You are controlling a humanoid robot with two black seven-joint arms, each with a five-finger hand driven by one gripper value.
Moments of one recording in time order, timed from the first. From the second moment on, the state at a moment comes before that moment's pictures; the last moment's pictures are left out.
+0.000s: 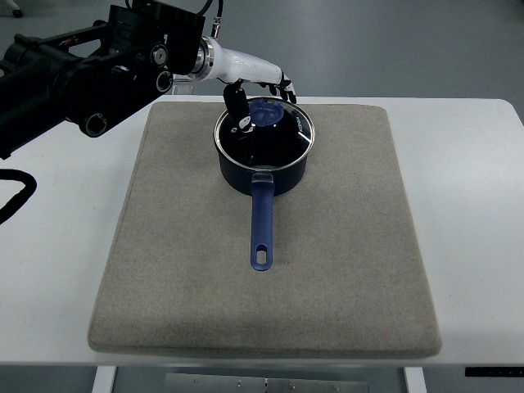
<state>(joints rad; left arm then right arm) -1.38 0.24 -0.32 -0.82 1.61 -0.54 -0.15 0.04 0.00 -0.05 0.19 -0.01 -0.01 0.07</state>
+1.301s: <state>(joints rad) -1.36 0.24 -0.32 -0.82 1.63 -0.54 -0.15 0.04 0.00 -0.05 0.19 -0.01 -0.01 0.07</state>
